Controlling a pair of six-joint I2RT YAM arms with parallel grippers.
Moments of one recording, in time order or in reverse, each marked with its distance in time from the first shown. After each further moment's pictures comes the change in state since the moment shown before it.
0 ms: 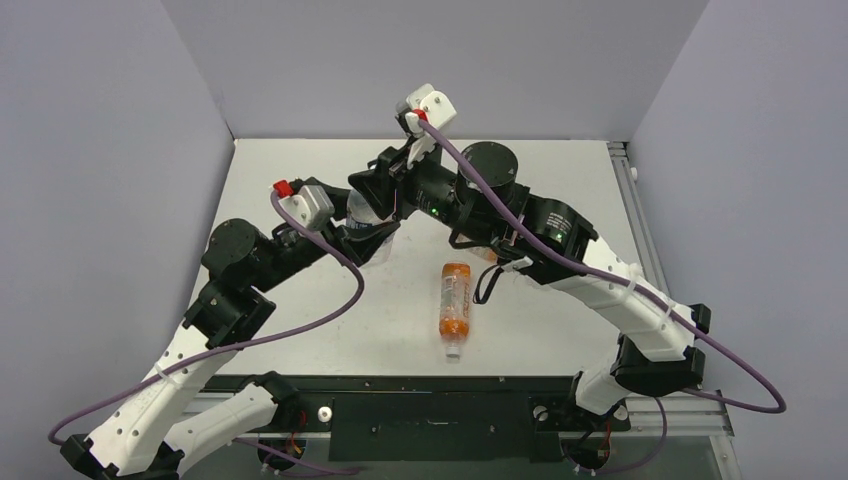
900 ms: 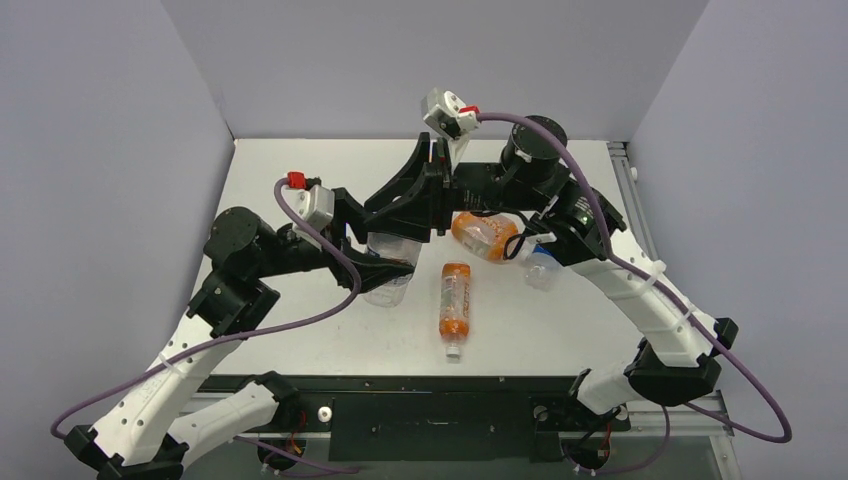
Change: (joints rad) left arm 0.008 0.062 0.056 0.029 0.471 -0.300; right arm -0.279 -0.103 -0.181 0.210 -1.057 0.161
